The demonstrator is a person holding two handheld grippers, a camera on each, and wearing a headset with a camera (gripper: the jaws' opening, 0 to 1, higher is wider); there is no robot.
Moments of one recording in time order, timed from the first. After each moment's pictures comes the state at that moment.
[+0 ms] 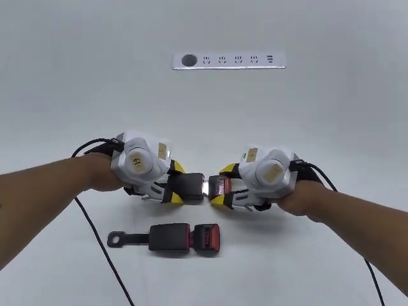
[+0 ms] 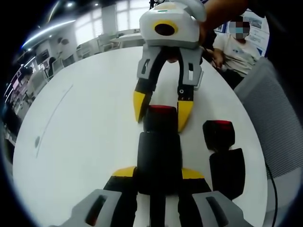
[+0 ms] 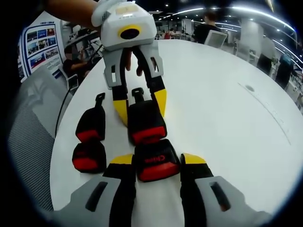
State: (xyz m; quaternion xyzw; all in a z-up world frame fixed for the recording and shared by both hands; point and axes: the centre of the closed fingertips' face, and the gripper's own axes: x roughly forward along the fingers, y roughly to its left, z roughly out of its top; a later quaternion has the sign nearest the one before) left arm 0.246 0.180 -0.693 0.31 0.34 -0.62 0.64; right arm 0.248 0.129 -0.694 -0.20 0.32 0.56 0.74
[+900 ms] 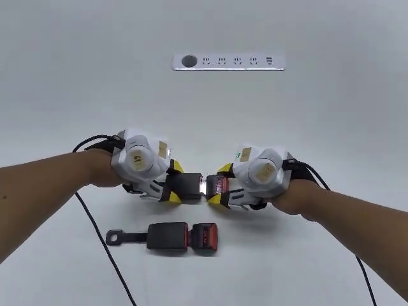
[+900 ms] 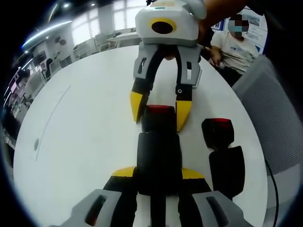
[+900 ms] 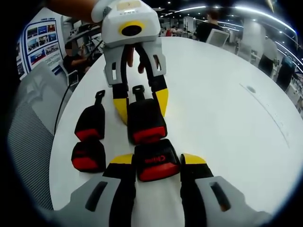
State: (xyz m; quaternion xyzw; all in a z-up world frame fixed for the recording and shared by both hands) left arm 0.244 0.178 -0.691 0.32 0.34 -0.63 0.62; right arm 0.247 0.127 -0.690 -0.21 0.33 0.56 0.73
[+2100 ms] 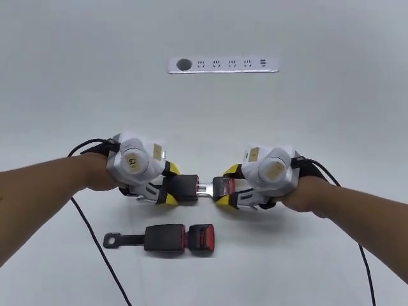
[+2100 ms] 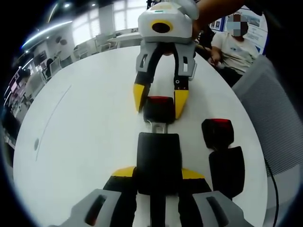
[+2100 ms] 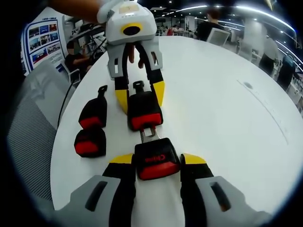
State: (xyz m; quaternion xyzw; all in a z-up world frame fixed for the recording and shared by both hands) left arm 0.244 0.177 -0.690 0.31 0.34 -0.63 0.63; right arm 0.246 0.097 -0.689 -0.21 0.33 0.56 0.73
